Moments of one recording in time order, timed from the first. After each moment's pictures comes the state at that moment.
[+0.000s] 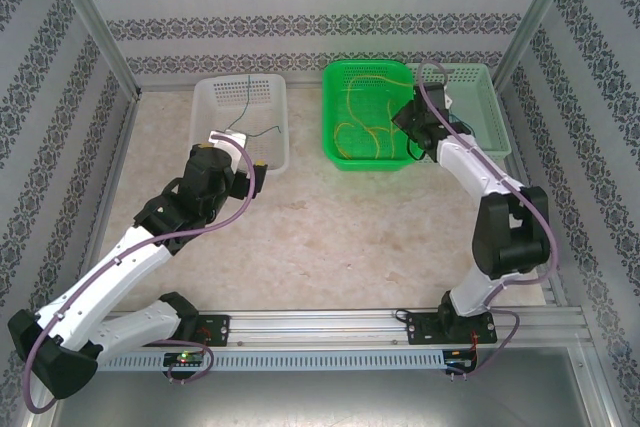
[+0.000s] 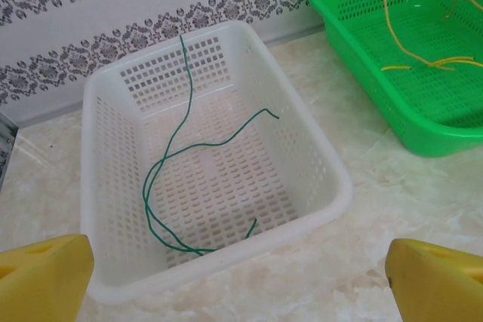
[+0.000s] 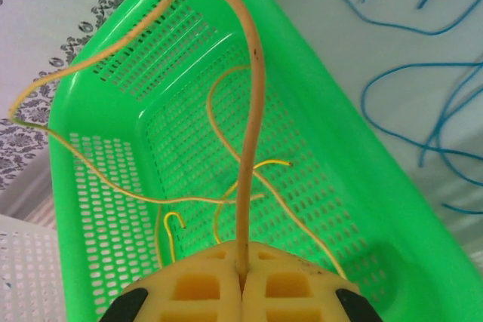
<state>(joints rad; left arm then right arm) -0.58 0.98 0.97 -0.50 -0.43 -0.04 0.17 1.69 1.30 -0.29 0.06 0.84</state>
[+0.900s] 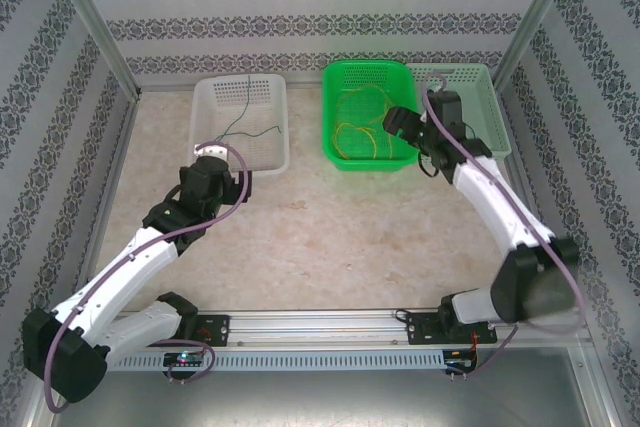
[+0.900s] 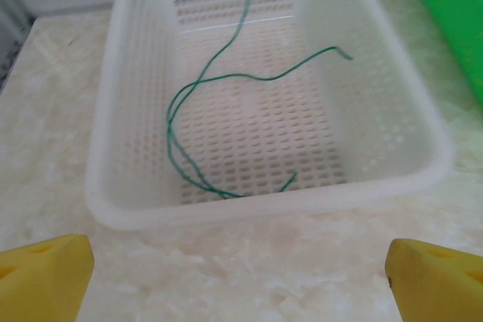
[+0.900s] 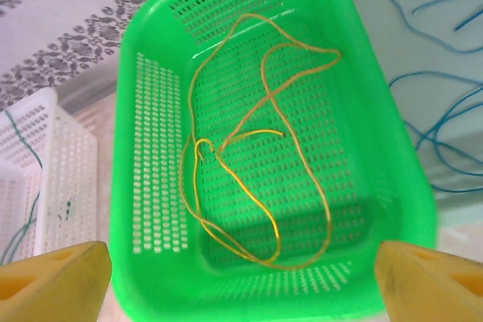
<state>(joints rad) -0.44 0.99 0.78 -0.44 -0.45 -0.23 0.20 1.35 1.13 -0.39 -0.02 0.55</state>
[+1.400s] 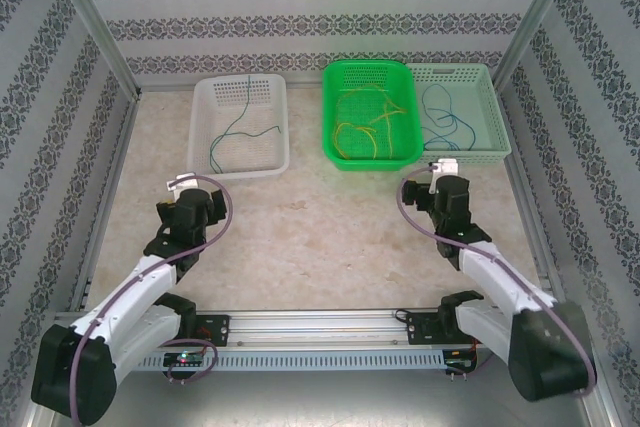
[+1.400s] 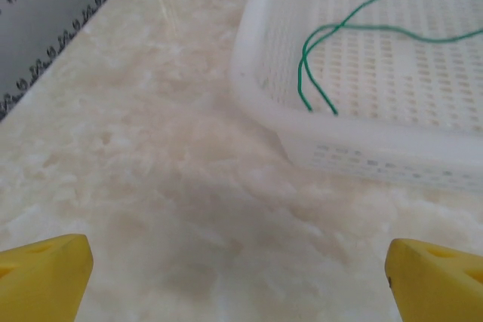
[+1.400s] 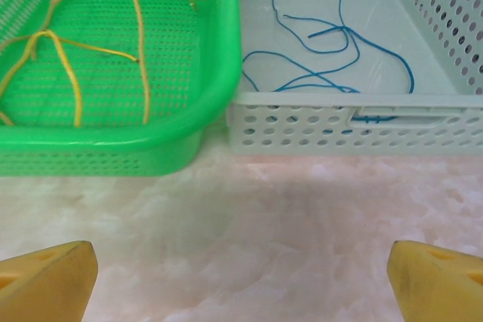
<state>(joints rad) -0.26 0.88 0.37 -0.08 -0.53 -0.28 0.17 1.05 0.38 0.19 0.20 0.07</state>
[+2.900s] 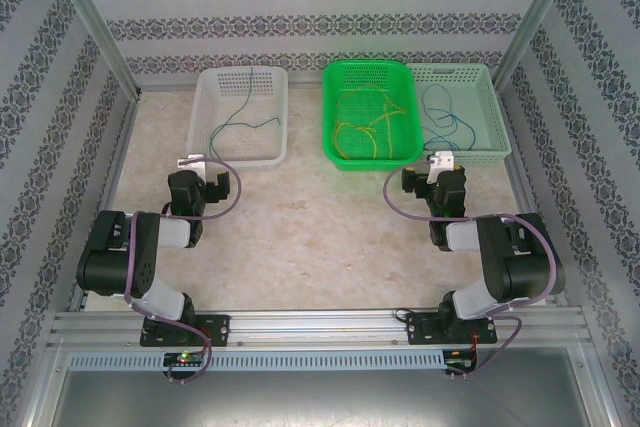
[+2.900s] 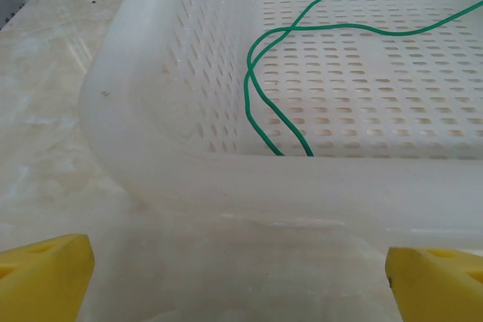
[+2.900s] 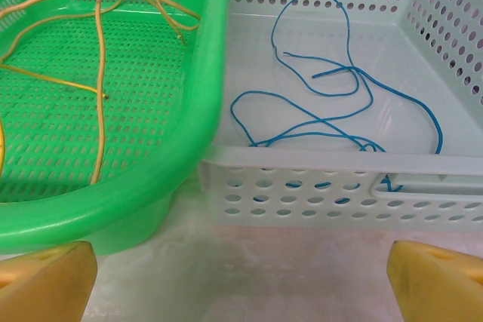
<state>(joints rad) 0.00 1.56 0.40 0.71 -0.13 -0.02 0.06 1.51 0.35 0.82 0.09 -0.01</state>
